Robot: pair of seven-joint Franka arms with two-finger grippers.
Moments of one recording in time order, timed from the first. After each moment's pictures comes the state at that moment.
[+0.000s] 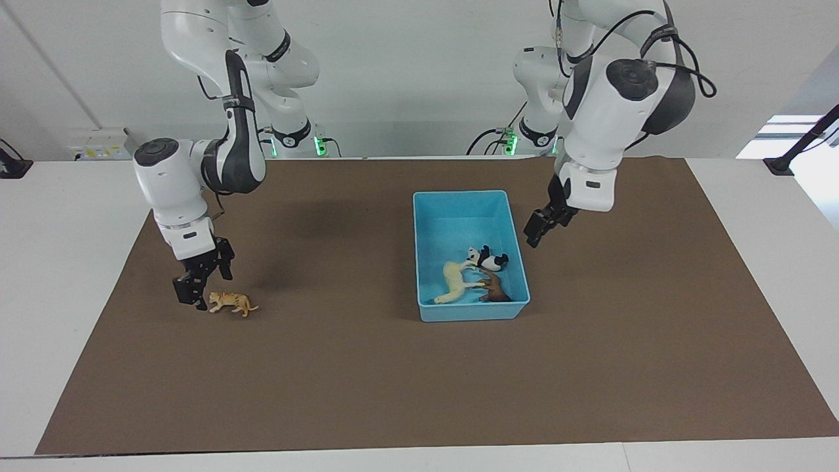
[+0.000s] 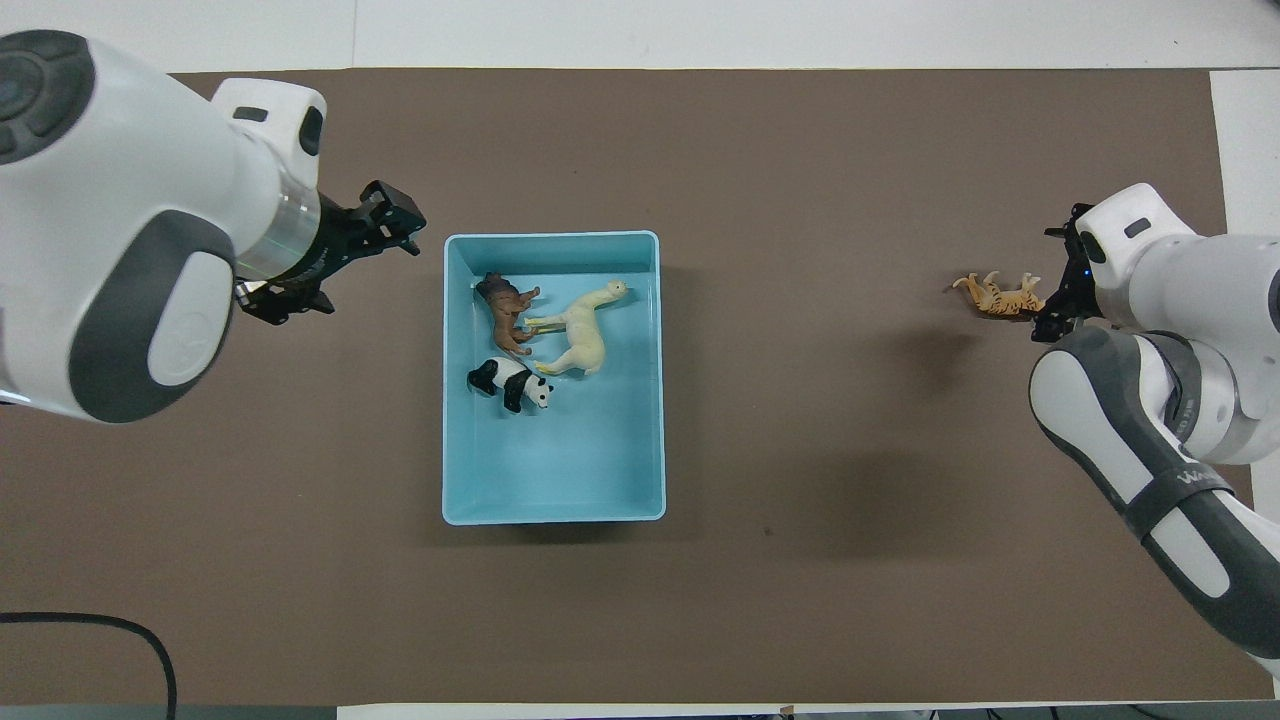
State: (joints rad) left arm -0.22 0.14 -0.08 -1.61 -0.04 1.78 -0.77; right arm -0.05 0.18 -0.05 -2.16 0.04 2.64 -1.46
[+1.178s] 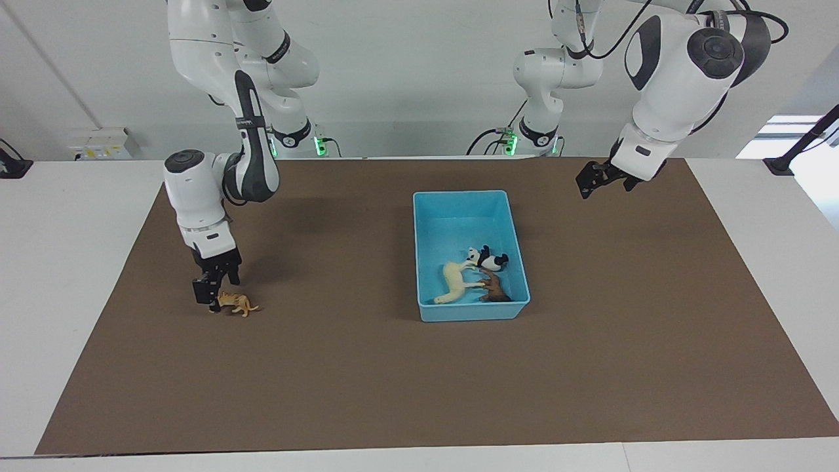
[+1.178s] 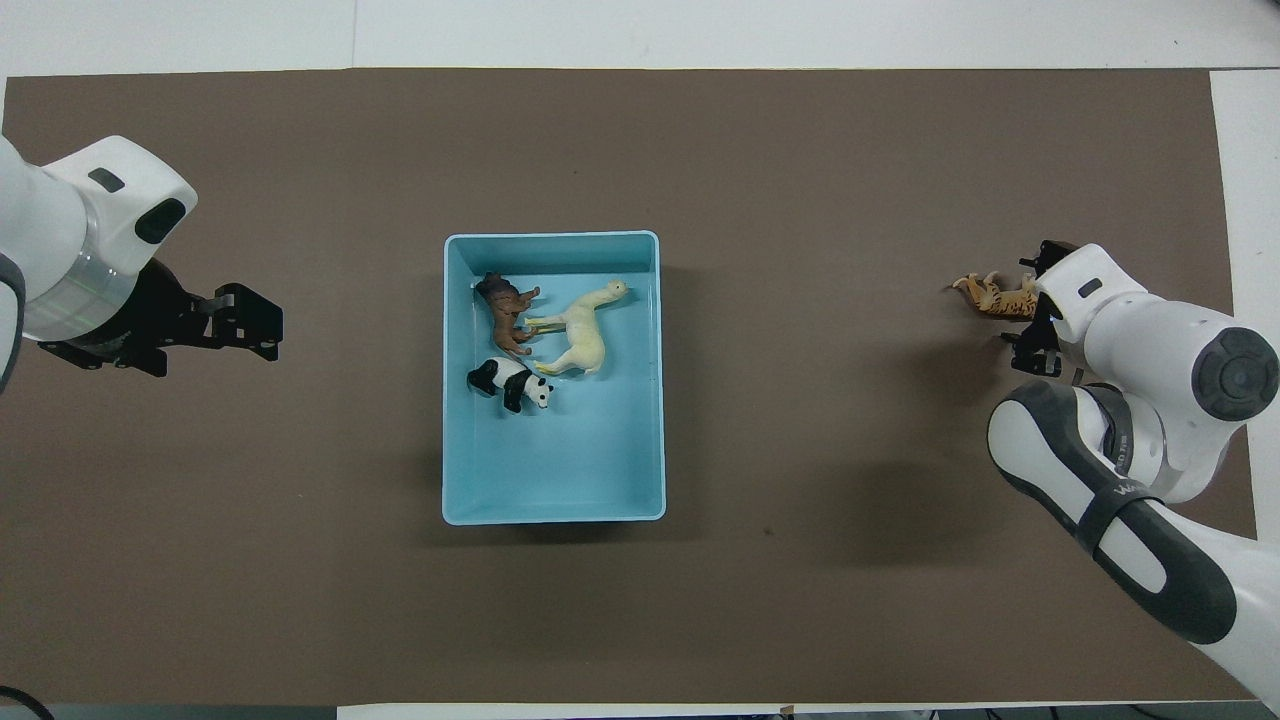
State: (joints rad) left arm -0.10 0.00 -0.08 -1.69 0.01 1.52 -0.25; right arm -0.05 0.24 -0.05 -2.31 0.04 2.94 -1.57
